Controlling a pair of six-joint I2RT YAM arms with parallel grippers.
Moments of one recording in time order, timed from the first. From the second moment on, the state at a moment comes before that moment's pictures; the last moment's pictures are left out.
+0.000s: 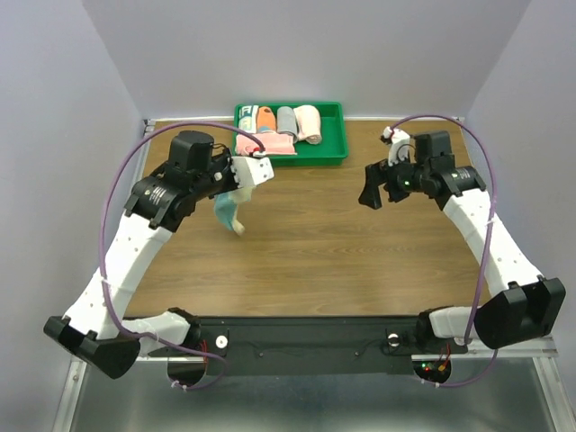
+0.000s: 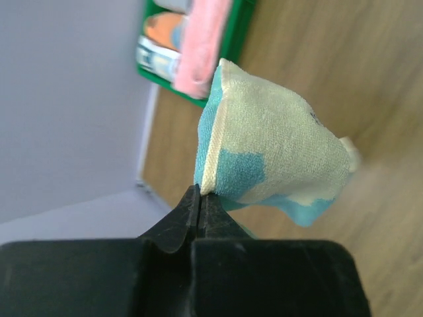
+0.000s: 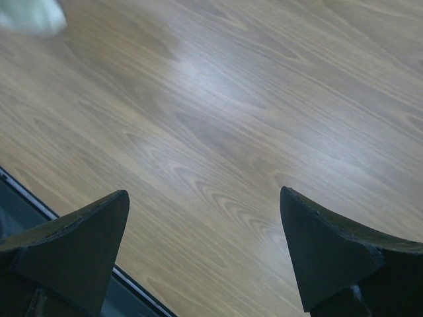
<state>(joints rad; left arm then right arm) -0.46 1.17 1.43 -0.86 0.06 0.94 0.23 1.31 1.29 -0.76 -0.44 -0.09</state>
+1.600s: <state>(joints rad) -0.56 1.68 1.21 -0.55 0.56 0.69 0.11 1.75 1.16 -0.79 -0.47 -0.19</state>
